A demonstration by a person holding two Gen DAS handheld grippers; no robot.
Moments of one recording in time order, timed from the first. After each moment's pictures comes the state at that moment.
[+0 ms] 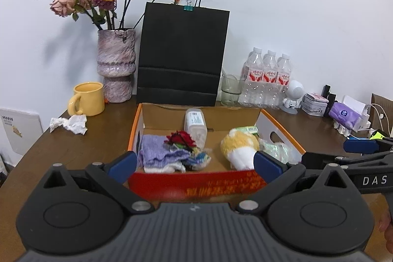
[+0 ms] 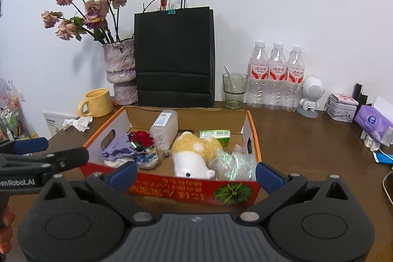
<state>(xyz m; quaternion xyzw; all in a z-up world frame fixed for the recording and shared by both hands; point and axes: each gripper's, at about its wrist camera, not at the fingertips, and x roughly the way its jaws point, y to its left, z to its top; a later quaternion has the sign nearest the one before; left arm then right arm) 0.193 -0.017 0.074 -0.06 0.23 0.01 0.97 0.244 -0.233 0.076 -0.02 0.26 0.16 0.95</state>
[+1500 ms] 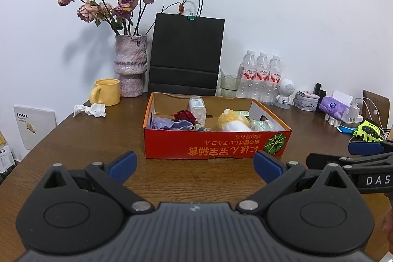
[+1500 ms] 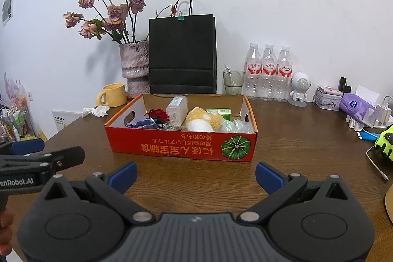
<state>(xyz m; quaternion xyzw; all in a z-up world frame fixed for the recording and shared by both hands) 0.086 -0.034 0.059 -0.05 0.20 0.02 0.98 0.130 -0.250 0.059 -0.02 0.24 0.16 0.96</state>
